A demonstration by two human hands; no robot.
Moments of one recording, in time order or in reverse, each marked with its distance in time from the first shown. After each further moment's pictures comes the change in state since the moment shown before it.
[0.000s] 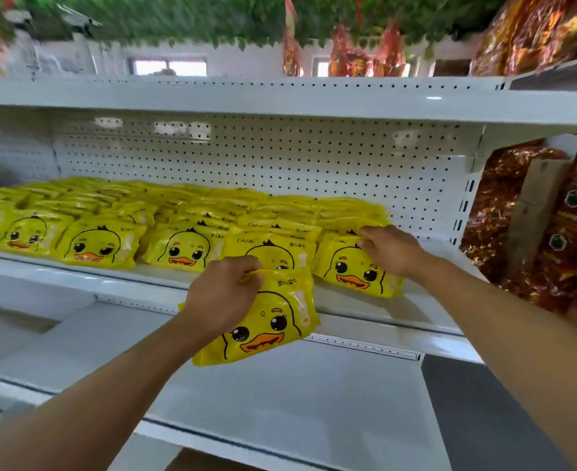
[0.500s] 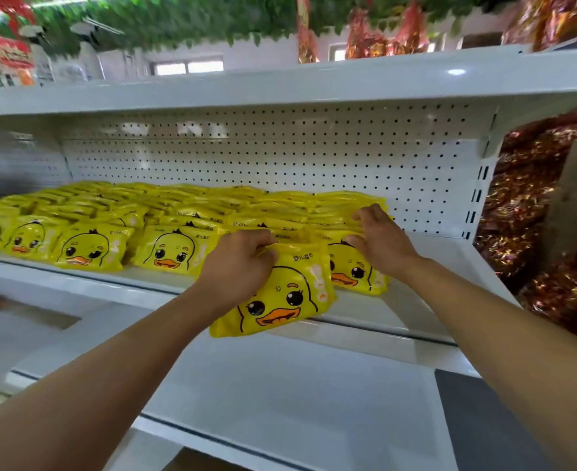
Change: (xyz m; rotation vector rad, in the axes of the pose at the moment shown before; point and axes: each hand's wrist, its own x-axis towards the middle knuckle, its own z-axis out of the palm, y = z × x) left_hand 0.035 0.053 0.028 0.006 0.031 0.015; right_hand 0.024 0.026 0.025 0.188 0.190 -0.041
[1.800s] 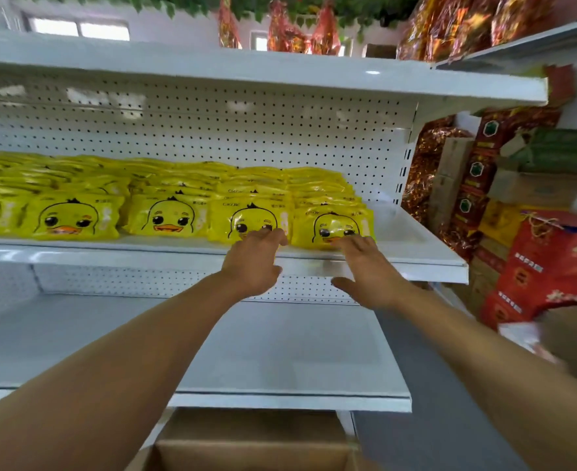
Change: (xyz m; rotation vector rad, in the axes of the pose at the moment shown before) left_hand -0.046 -0.059 0.001 0.269 -0.268 0.334; right_hand -0.167 -0.135 -0.026 -0.154 -0.164 0.120
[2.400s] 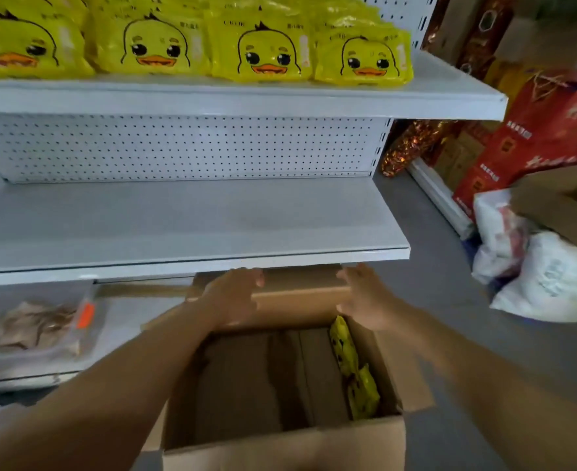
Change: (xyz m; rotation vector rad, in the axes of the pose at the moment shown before) left_hand -0.201 -0.101 0.141 -0.041 -0.672 -0.093; right_hand -0.170 -0.075 0.185 0.190 -0.499 0.420
